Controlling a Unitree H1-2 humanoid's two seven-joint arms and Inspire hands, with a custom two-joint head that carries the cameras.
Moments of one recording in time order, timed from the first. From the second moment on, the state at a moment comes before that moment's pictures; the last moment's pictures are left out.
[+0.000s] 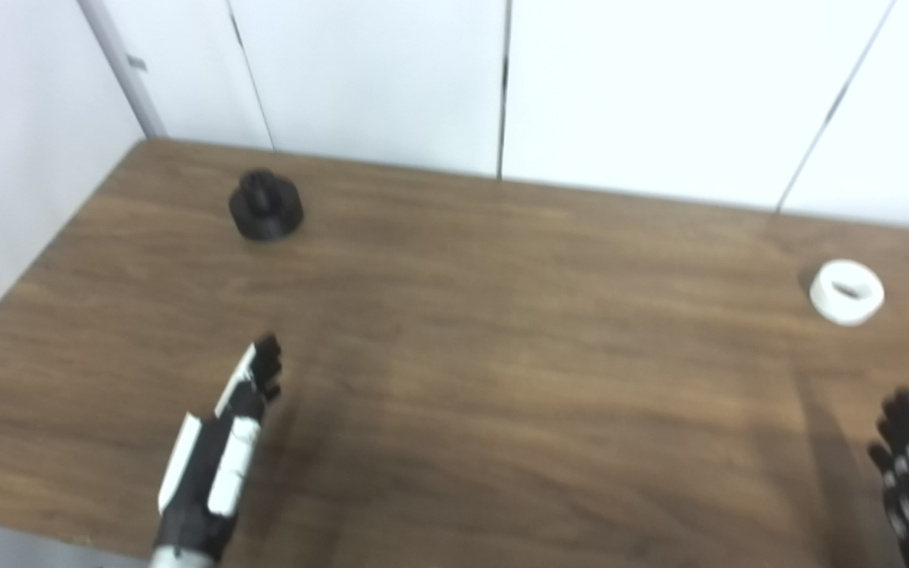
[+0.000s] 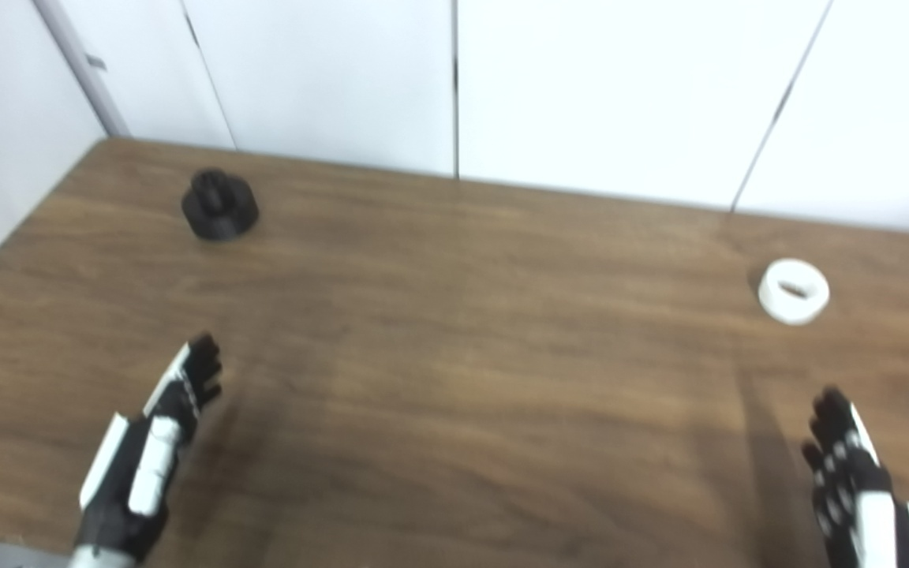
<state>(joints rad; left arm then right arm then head) 0.51 0.10 0.17 -0.44 -0.01 -0.07 -0.10 0.43 -0.21 -0.21 -0.45 0.22 0.05 0.15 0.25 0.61</state>
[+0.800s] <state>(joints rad) 0.51 0.10 0.10 -0.36 0.06 -0.17 -0.03 0.41 -0.22 -0.22 -0.32 0.22 -0.06 0.16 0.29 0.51</state>
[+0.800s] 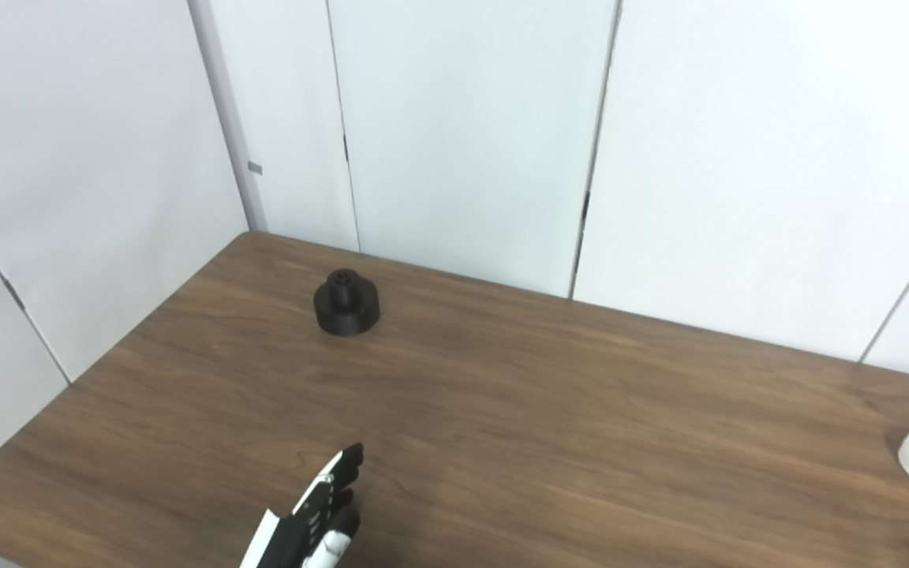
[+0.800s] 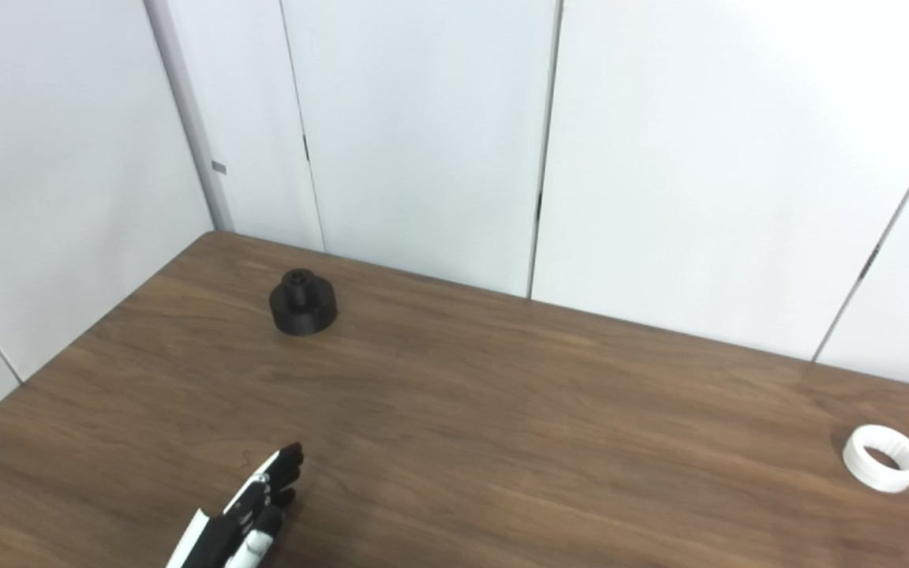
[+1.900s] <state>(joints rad) 0.18 0.31 0.28 -0.39 0.24 0.14 -0.01 0.41 -0.19 -0.21 -0.27 0.15 -0.13 0.15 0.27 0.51</state>
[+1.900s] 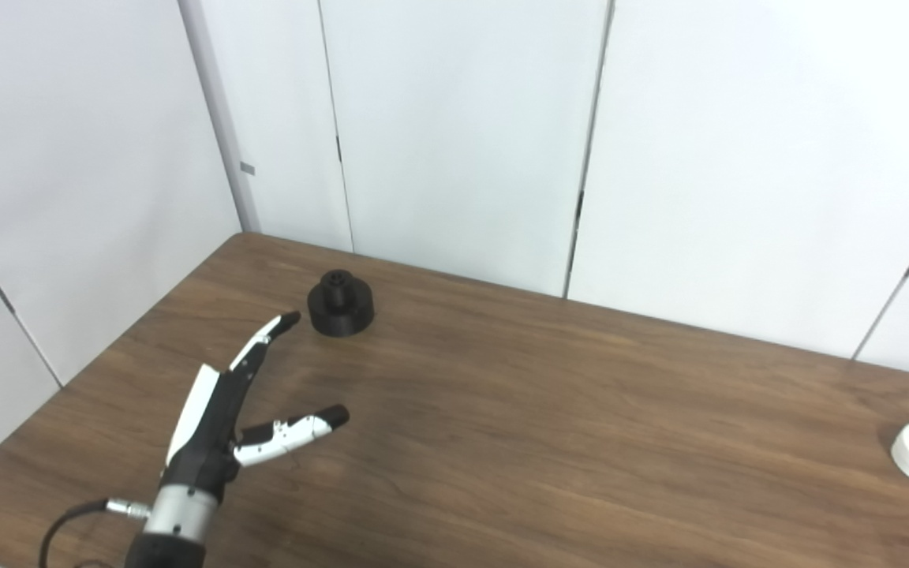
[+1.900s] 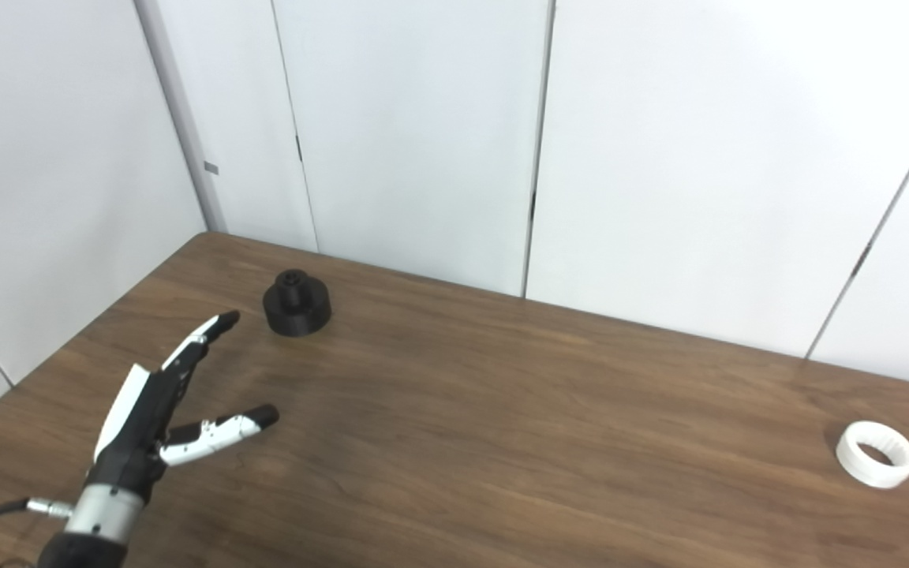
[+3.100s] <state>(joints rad) -0.33 0.52 0.07 0.56 0.49 0.04 0.22 0.42 -0.18 -0.20 -0.28 0.13 -0.13 0.14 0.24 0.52</state>
